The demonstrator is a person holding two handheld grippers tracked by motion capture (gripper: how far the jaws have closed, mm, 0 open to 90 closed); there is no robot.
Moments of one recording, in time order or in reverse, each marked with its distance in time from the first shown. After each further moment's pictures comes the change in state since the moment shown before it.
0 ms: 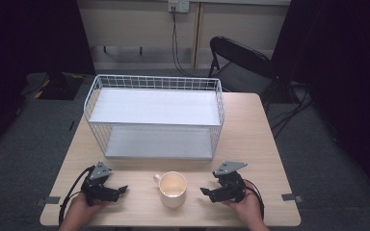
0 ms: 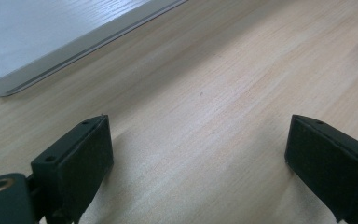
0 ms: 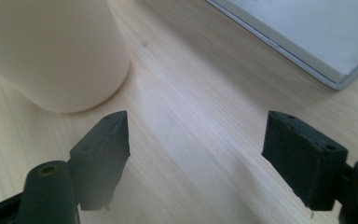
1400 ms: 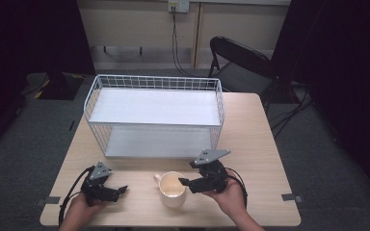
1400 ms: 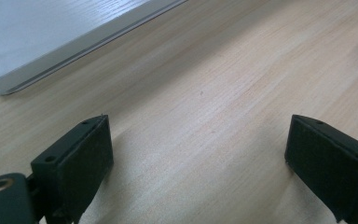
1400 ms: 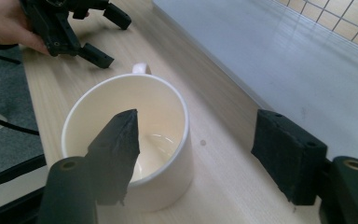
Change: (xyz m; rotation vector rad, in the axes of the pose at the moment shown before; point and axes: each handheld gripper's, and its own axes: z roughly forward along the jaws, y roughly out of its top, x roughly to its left) left arm 0.000 0.000 -0.001 0.000 0.006 0.006; right arm 0.040 0.075 -0.005 -0.092 0.079 -0.069
